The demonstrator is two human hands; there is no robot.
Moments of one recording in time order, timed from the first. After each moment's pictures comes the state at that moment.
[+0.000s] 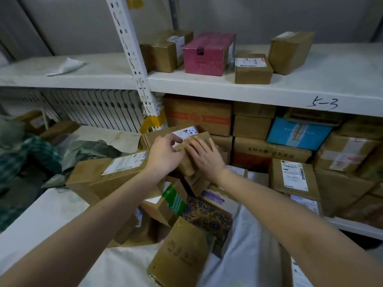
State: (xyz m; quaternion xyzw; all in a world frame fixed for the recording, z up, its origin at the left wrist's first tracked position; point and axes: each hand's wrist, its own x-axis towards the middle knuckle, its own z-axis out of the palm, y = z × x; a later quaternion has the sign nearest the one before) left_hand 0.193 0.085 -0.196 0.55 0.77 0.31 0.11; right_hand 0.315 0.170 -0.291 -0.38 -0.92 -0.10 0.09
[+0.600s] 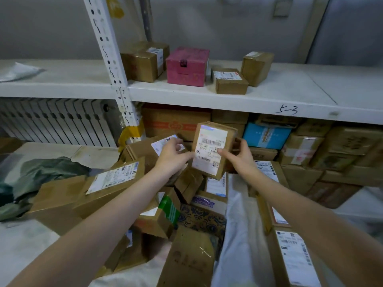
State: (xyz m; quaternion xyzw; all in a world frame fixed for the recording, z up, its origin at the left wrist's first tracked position) left_hand 0.191 0.101 -0.194 0.54 0.65 0.38 0.36; right_hand 0.396 0.146 -0.256 -0.56 -0.57 0.39 0.45
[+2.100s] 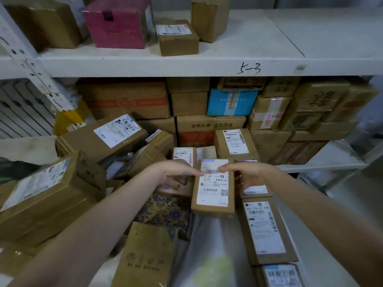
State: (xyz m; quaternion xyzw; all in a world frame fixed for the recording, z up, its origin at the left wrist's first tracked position) left_hand 0.295 0.136 -0.287 0.50 0.60 -0.01 0.63; right_hand 0.530 0.119 -0.320 -0.61 -0.38 0.69 0.11
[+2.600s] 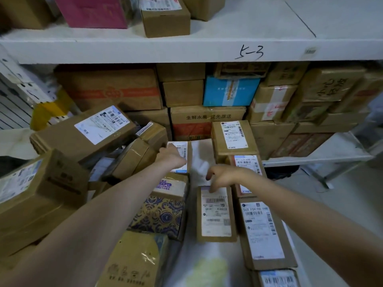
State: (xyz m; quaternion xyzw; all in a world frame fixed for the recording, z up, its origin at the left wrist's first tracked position) left_hand 0.322 0.195 -0.351 0.58 0.76 -0.03 0.29; right_hand 0.495 0.144 -0.359 -0.60 -0.66 0.43 -0.14
